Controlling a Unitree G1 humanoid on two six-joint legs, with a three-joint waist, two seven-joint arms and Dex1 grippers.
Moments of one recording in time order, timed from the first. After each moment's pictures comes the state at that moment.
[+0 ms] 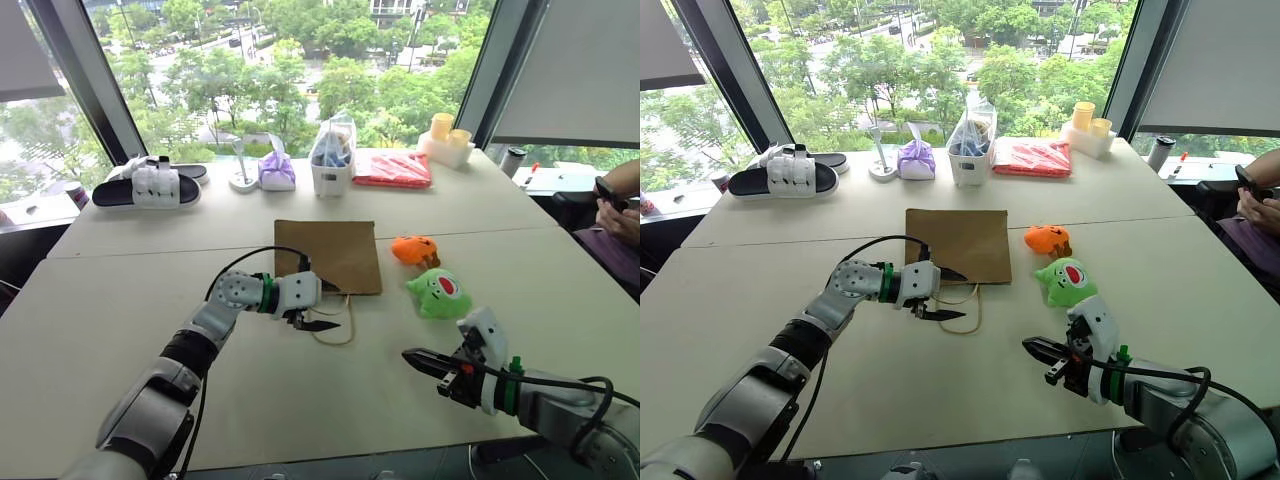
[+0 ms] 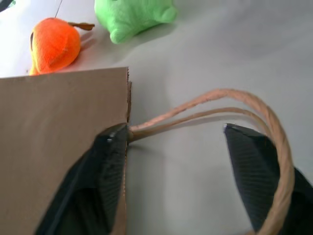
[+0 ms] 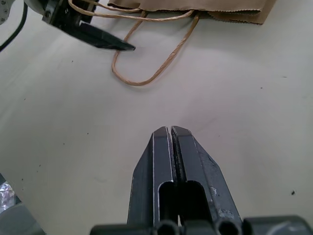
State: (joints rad) left arm -0.83 0.37 -0.37 0.66 -0.03 -0.38 -1.13; right arm 0.07 -0.67 -0.21 -0.61 0.79 0.95 0.50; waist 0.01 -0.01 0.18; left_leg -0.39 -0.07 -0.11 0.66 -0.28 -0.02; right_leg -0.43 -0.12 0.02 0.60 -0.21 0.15
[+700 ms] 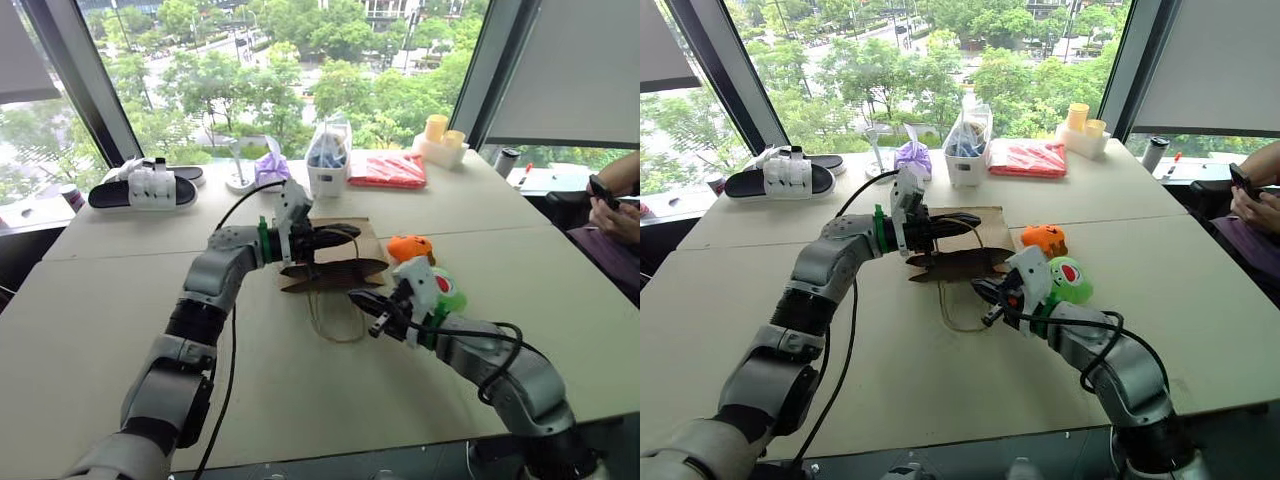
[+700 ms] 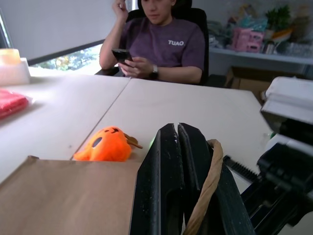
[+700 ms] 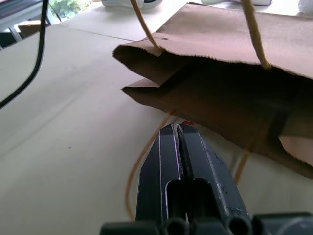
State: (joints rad) left arm -0.89 0.26 -0.08 0.31 -0.44 0.46 -1.04; right arm -0.37 -0.45 0.18 -0.33 0.42 0.68 0.44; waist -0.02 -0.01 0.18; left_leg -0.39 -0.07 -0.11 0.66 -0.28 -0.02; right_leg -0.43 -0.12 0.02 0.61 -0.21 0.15
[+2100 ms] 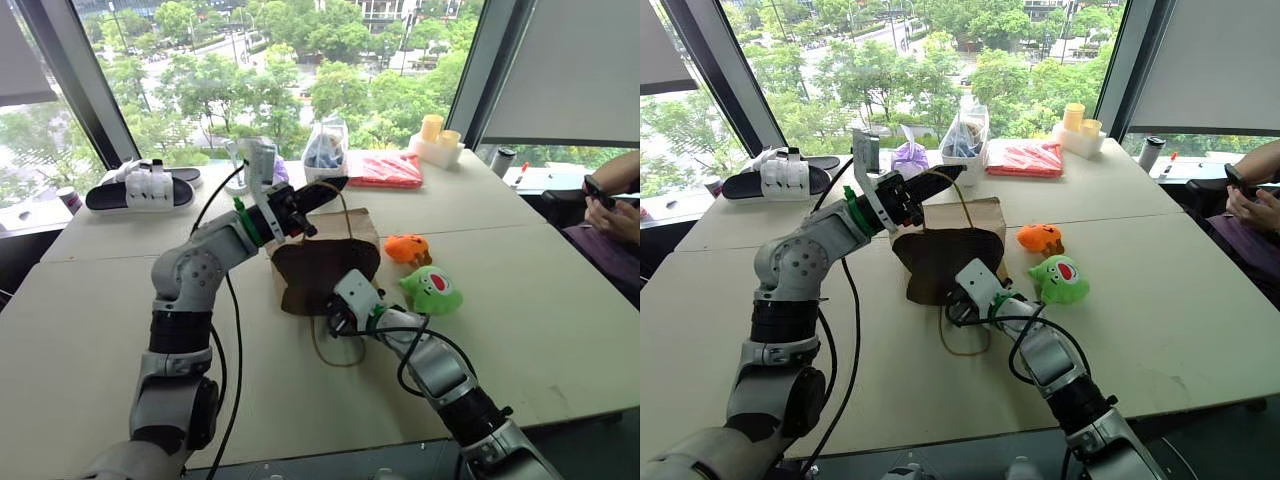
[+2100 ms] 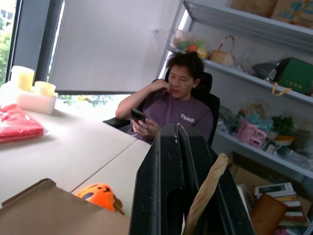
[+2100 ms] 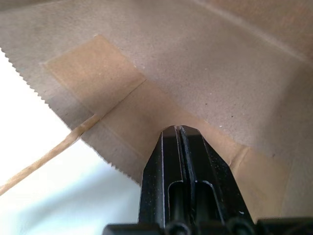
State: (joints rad) left arm -0.87 0.21 0.14 0.04 -0.74 0.76 -0.66; right arm -0.48 -0.28 0.35 0.05 -0.09 0.44 0.40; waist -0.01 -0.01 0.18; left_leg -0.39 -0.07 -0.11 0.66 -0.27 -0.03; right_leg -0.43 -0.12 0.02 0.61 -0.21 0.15
